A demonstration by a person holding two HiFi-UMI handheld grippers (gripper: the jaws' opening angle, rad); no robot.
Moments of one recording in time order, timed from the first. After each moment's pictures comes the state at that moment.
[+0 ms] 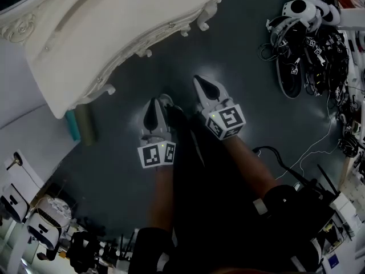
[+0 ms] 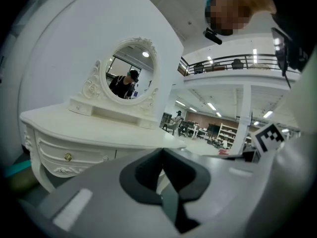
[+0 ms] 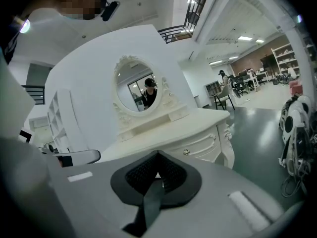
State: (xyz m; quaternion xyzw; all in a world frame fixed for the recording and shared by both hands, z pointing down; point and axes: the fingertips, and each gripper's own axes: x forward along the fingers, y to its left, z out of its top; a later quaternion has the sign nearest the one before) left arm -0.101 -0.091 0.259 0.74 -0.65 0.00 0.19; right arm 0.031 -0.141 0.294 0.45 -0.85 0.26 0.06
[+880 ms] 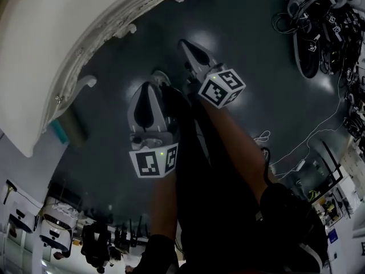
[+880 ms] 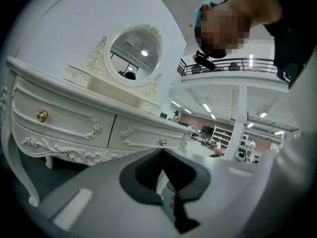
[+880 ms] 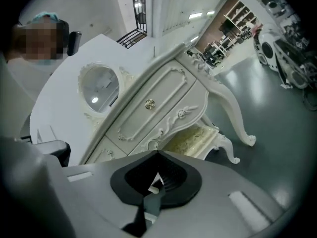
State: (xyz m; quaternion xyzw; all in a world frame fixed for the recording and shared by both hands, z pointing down) left arm -0.111 -0.162 0.419 0.76 -0.62 -0.02 0.19; right arm -0.015 -0.225 0.551 0.45 -0.78 0.42 -0.08
